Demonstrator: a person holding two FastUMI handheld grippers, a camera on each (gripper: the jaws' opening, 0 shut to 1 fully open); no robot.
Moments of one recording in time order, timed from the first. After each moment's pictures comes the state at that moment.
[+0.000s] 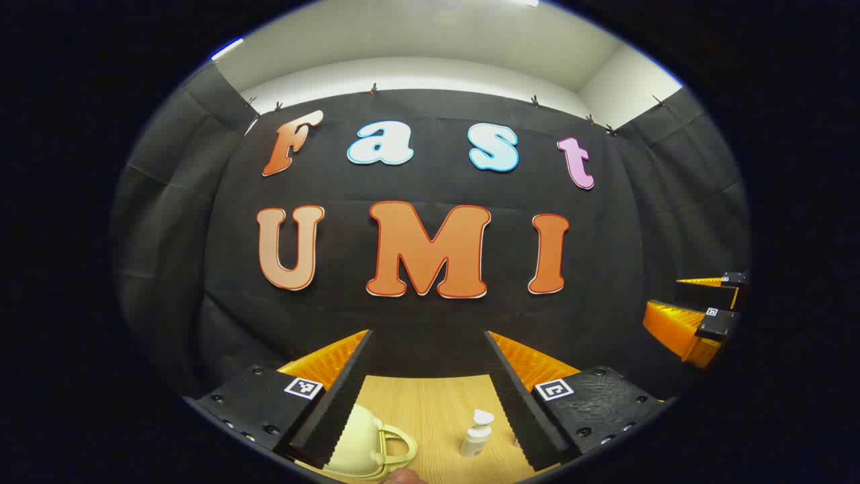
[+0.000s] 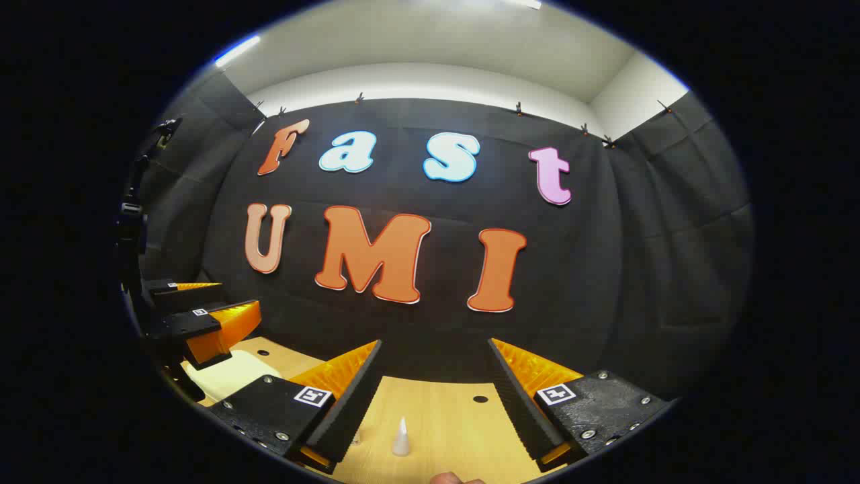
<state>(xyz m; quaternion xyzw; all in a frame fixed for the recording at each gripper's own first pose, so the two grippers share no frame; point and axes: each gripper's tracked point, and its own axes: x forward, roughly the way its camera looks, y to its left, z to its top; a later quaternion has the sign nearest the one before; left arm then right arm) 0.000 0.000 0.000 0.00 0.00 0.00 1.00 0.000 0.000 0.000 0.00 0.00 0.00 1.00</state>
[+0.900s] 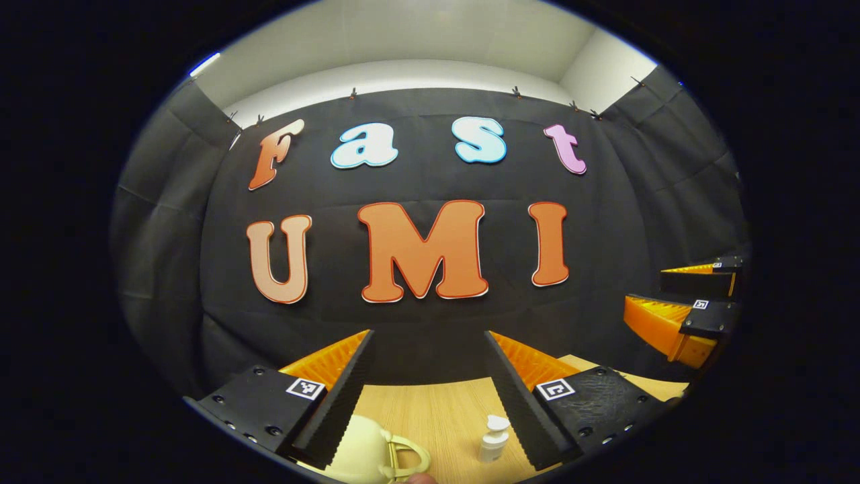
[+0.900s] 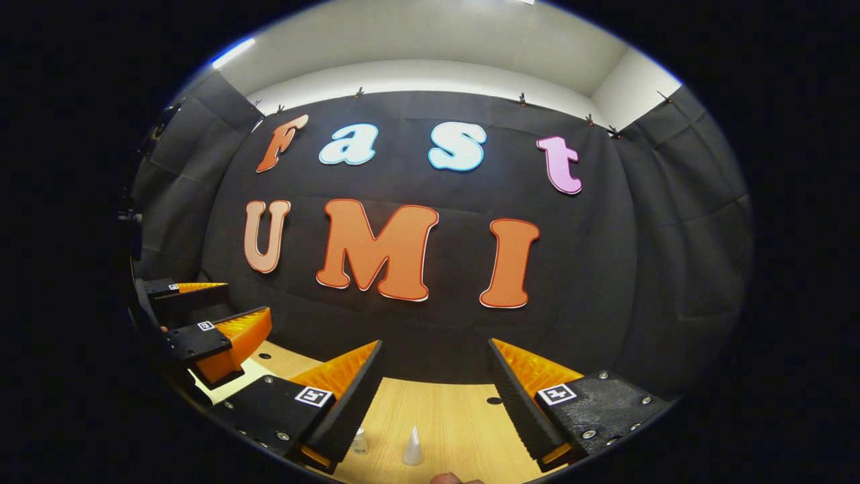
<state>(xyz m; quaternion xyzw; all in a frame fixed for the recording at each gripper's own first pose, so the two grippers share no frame) 0.032 -0.006 -0.024 0.05 0.00 -0.01 1.00 0.029 0.013 -0.015 0.01 0.01 -0.01 1.00</state>
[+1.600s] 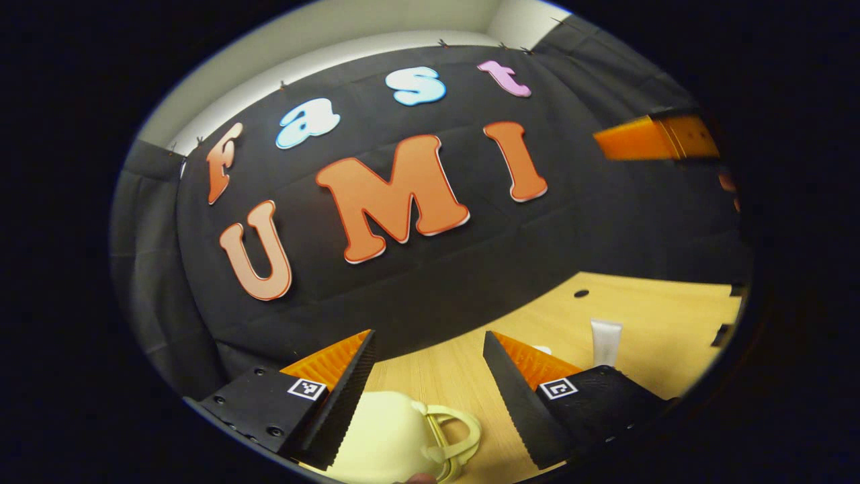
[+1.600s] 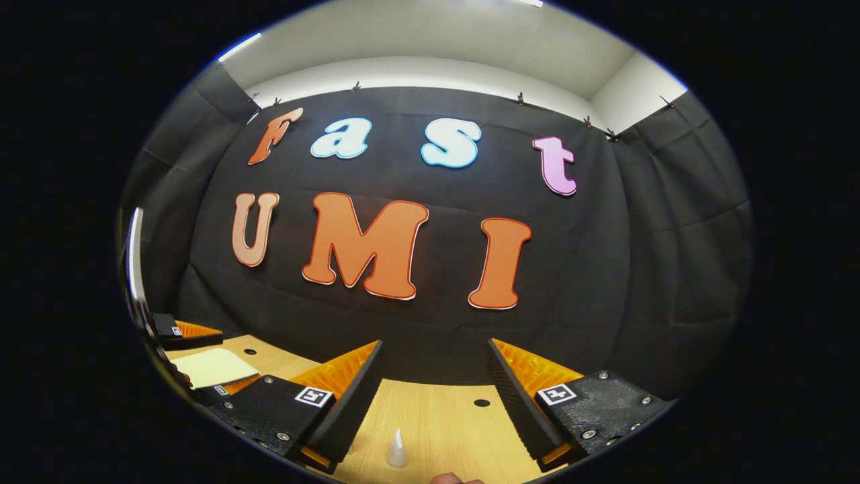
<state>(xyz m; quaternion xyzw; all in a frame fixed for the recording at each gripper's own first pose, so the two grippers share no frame) 0.039 0.001 -0.156 0.22 0.11 -0.05 0.97 0.049 -0.007 -0.018 -0.01 0.01 -0.03 1.00</state>
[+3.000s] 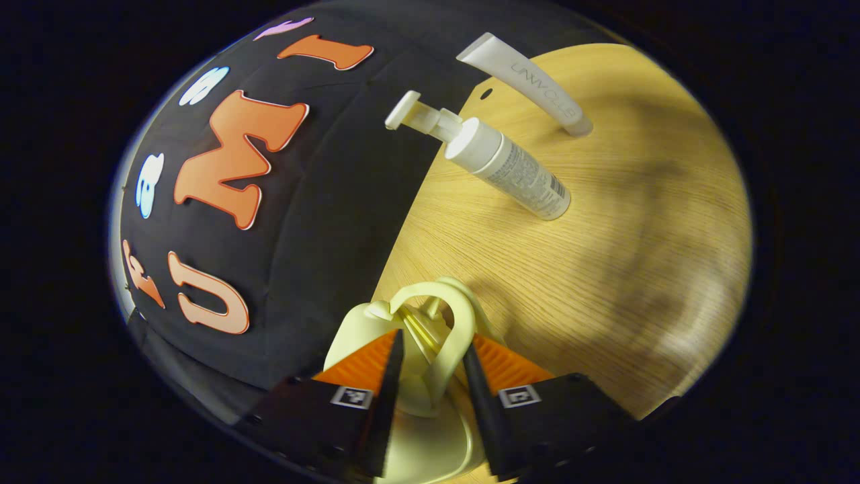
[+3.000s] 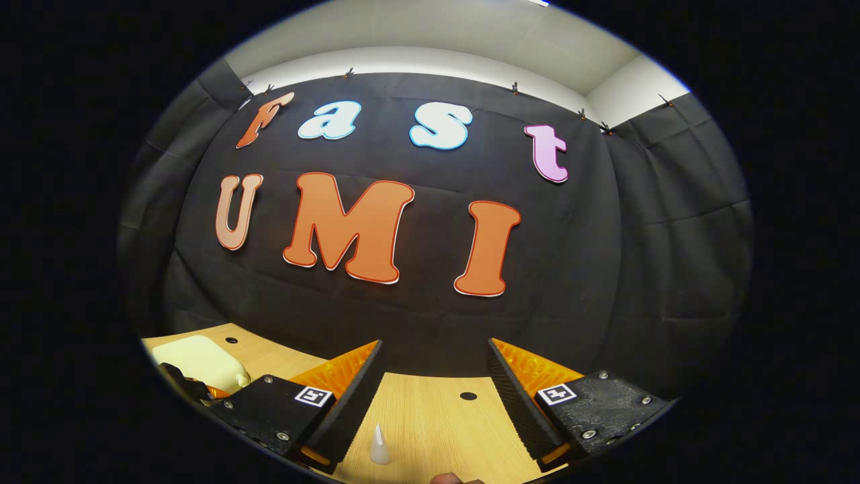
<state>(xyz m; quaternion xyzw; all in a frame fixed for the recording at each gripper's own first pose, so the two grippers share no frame) 0.037 0.048 -0.364 0.54 0.29 -0.10 0.78 0.062 -0.022 -0.047 -0.02 0.04 -0.05 1.00</state>
